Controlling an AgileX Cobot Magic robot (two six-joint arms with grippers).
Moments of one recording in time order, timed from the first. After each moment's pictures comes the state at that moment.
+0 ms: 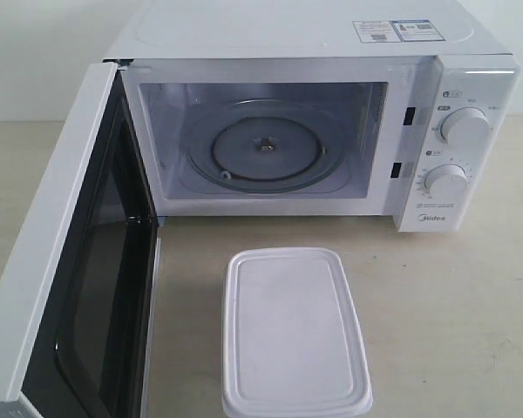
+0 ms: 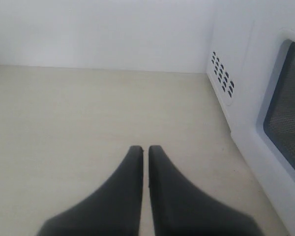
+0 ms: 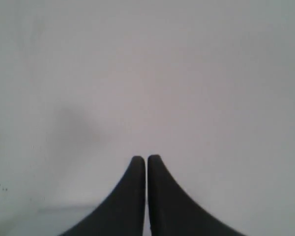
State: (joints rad) left arm 0.06 0.00 0.00 -0.09 0.29 0.04; right arm 0.10 0.82 -1.01 0.13 0.08 0.04
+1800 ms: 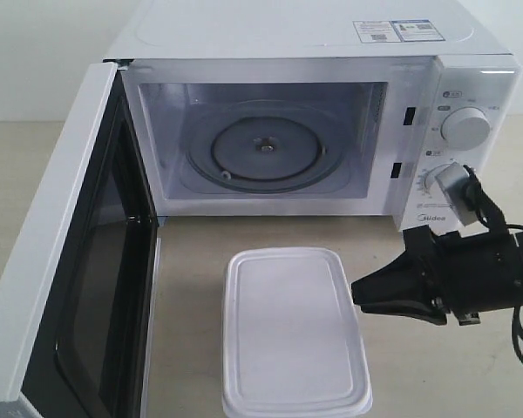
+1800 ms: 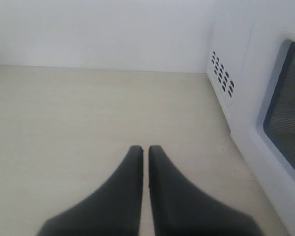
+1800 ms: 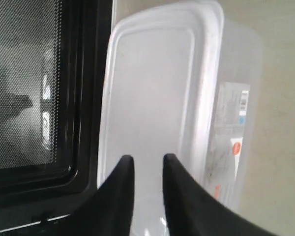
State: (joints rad) left arm 0.06 0.00 0.00 -0.09 0.29 0.04; right arm 0.00 1.72 -0.56 1.48 1.04 -1.28
